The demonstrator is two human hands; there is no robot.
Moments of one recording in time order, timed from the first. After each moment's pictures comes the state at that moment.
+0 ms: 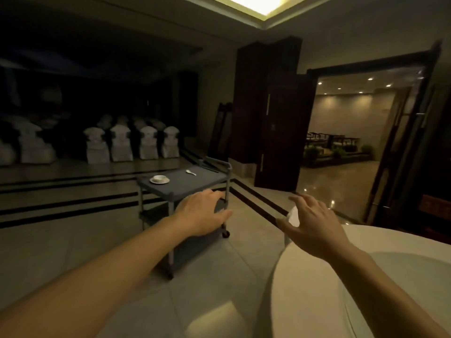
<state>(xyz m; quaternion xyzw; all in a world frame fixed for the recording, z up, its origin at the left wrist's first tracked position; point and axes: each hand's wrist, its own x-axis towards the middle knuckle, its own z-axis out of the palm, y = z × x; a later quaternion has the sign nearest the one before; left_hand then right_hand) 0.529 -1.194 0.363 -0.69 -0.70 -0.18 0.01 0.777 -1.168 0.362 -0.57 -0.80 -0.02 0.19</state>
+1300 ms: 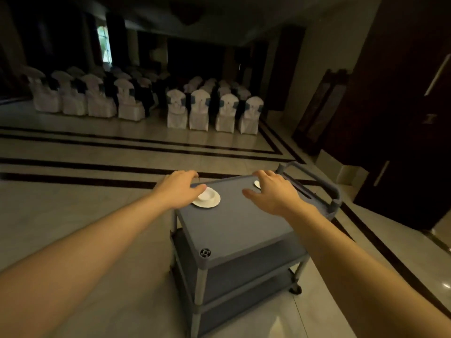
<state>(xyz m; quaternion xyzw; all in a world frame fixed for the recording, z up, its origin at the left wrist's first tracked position) -0.029 -0.455 0.285 -0.44 -0.88 -0.19 -0.02 0.165 -0.305 0.315 -0.34 -0.94 0.04 0.09</state>
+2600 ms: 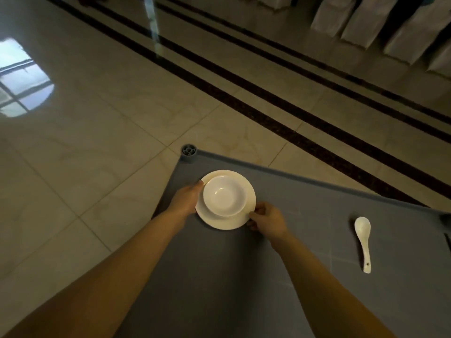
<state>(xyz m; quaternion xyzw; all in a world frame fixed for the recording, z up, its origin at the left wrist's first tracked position) -0.270 -0.126 -0.019 0.25 -0.73 -0.59 -0.25 -0.204 0.085 -0.040 -0.27 -0.79 0.52 -0.18</state>
